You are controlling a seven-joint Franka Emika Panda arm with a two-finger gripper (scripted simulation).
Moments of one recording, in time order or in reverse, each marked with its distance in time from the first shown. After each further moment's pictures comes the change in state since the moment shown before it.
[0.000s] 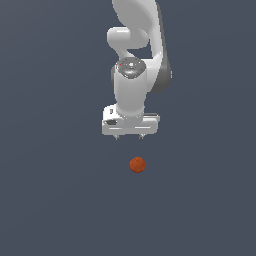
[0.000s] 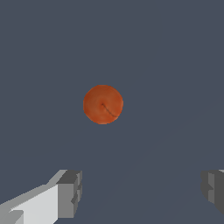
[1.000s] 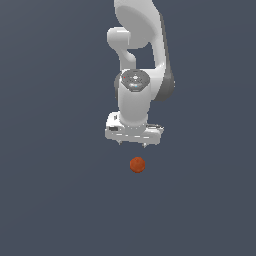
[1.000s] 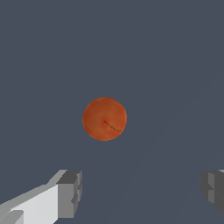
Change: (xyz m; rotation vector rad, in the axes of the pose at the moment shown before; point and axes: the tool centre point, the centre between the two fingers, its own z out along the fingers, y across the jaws) arm 0.020 -0.010 0.020 0.004 -0.002 0.178
